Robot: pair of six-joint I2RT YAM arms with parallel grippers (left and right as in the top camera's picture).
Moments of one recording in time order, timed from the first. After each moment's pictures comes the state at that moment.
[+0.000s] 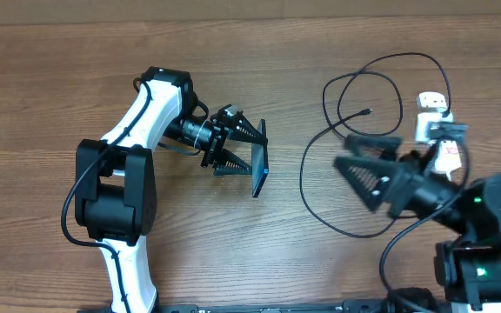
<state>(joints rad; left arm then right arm) -0.19 2.13 1.62 -1.64 1.31 0.03 0.04 0.72 0.79 -0.03 -1.00 0.83</state>
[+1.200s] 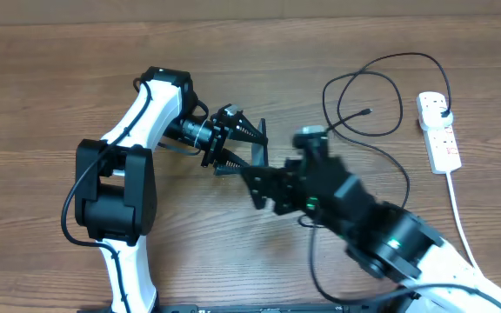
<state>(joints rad) -0.19 2.13 1.62 -1.64 1.32 0.03 0.86 1.10 1.01 -0.51 0.09 0.72</state>
